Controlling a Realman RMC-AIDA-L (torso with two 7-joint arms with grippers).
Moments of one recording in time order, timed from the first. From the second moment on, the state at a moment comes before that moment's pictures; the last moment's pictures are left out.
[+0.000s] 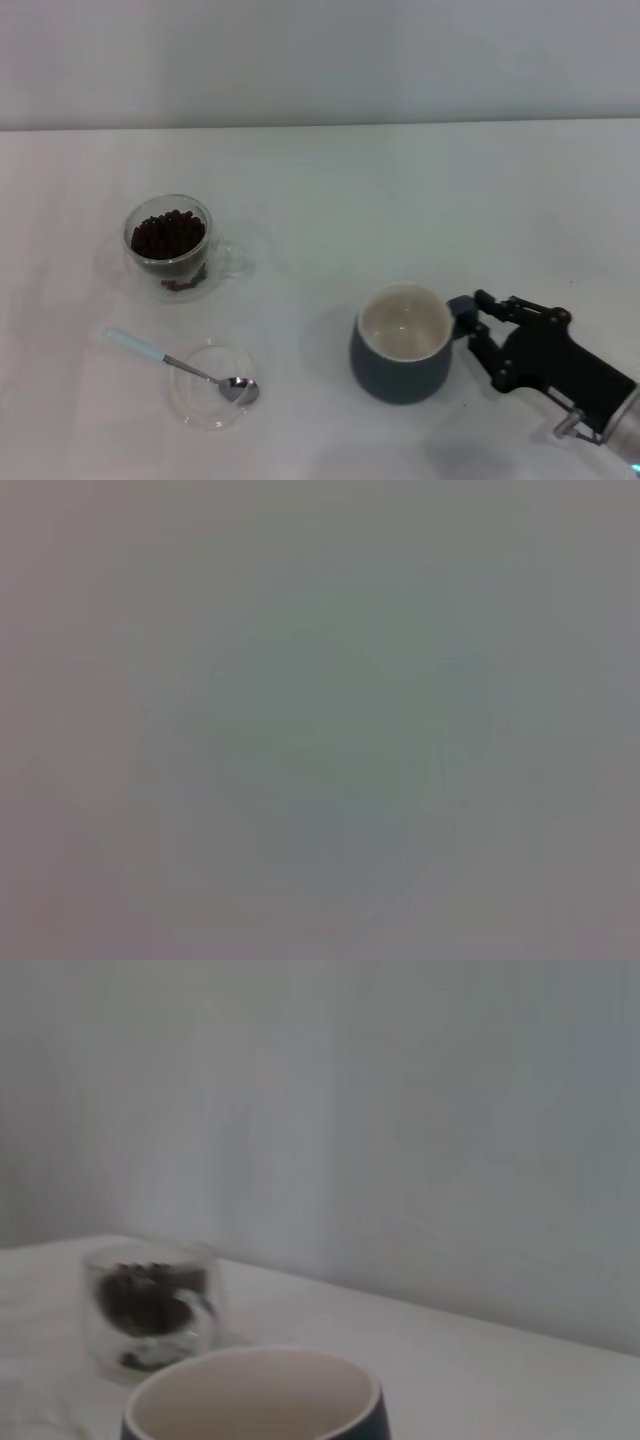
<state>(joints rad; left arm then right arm) -0.34 -2.08 0.57 -0.03 0.65 1.51 -0.07 0.15 2.02 -2.11 -0.33 -0.03 -1.15 0.34</state>
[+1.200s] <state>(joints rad) -0.34 -2.08 0.57 0.00 0.65 1.48 -0.06 0.16 2.02 -2.24 -0.38 0.01 -1.10 0.37</state>
